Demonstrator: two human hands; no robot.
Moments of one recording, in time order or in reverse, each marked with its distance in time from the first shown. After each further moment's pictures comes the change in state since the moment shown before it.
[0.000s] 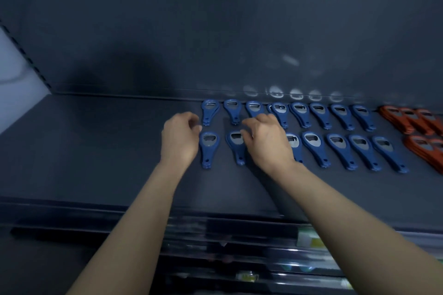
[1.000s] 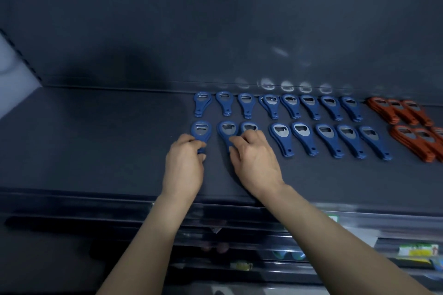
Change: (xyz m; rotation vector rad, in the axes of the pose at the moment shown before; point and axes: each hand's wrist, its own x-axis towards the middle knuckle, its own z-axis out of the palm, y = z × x) left_hand -0.074 -0.001 0.010 0.168 -0.094 0.127; right_hand -0.055 -0.011 0.012 0.011 0.017 -0.041
